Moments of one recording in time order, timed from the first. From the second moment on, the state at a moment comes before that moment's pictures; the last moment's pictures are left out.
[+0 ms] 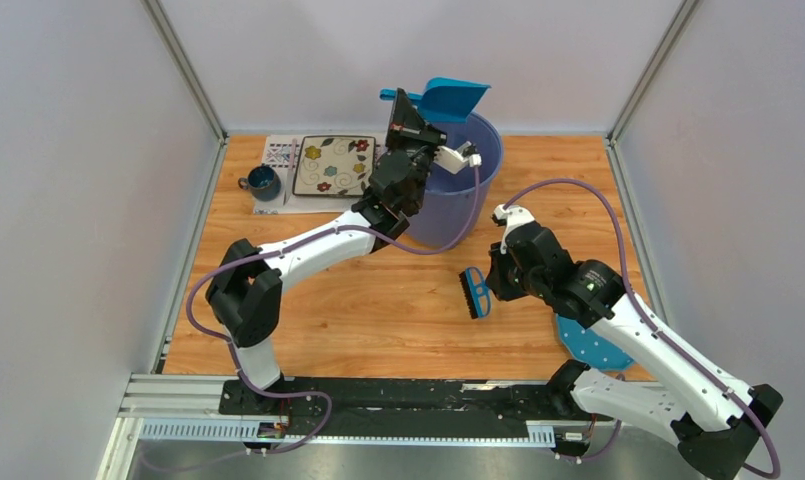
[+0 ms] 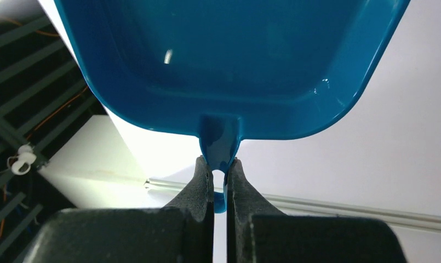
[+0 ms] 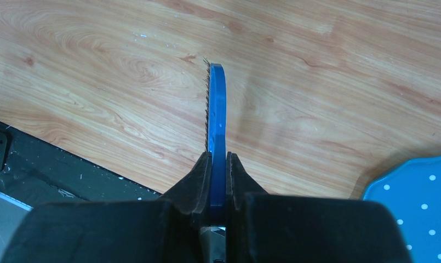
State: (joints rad) left arm -0.84 1.78 1.45 0.66 -0.66 1.98; right arm 0.76 0.93 1.00 -0.88 0.15 0.41
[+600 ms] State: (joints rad) left arm -0.66 1.39 1.65 -0.29 -0.59 1.14; right arm 0.76 0.91 1.03 -0.89 0.14 0.39
